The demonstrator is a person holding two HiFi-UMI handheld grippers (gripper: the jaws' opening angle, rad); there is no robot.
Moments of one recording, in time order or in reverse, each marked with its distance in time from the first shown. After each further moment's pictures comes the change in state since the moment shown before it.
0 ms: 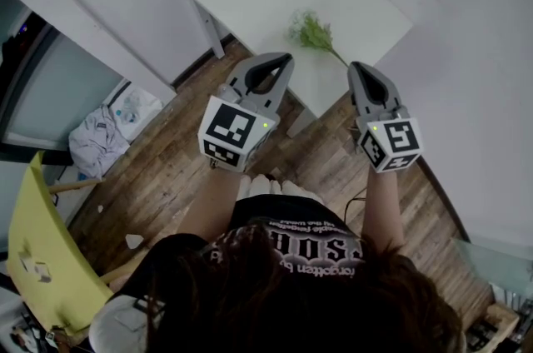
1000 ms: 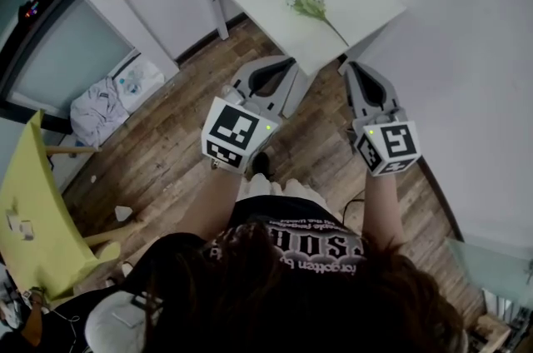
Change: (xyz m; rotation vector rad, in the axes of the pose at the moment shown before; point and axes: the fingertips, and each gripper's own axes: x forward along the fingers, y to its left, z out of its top) left arm -0.073 -0.123 -0.001 0.002 0.010 0.041; right arm -0.125 0.049 0.005 -0.016 -0.039 0.076
